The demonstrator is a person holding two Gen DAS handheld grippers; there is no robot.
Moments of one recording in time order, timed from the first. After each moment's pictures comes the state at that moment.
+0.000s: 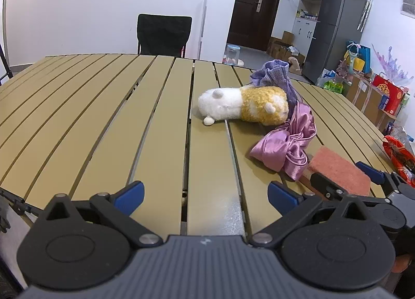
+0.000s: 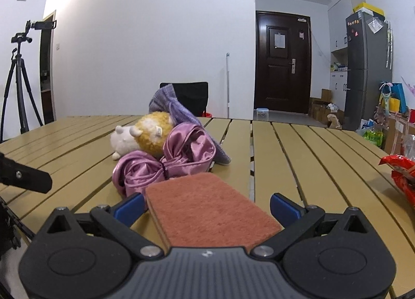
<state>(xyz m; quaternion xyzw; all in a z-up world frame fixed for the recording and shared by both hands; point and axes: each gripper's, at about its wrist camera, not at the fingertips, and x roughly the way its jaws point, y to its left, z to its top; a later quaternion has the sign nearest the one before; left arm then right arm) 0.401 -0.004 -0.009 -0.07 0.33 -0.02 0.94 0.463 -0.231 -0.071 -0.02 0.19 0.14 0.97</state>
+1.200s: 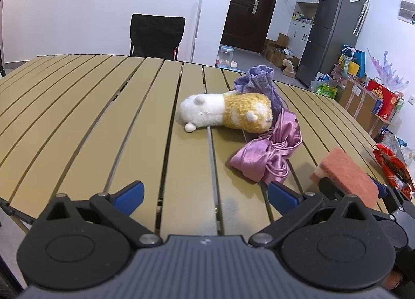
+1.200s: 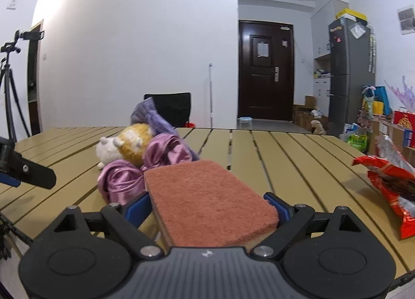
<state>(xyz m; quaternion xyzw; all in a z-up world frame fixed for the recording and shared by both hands) 0.410 -0.020 0.000 -0.09 0.33 -0.03 0.94 0.440 -0.256 -0.063 -0.01 0.16 0.09 0.98</state>
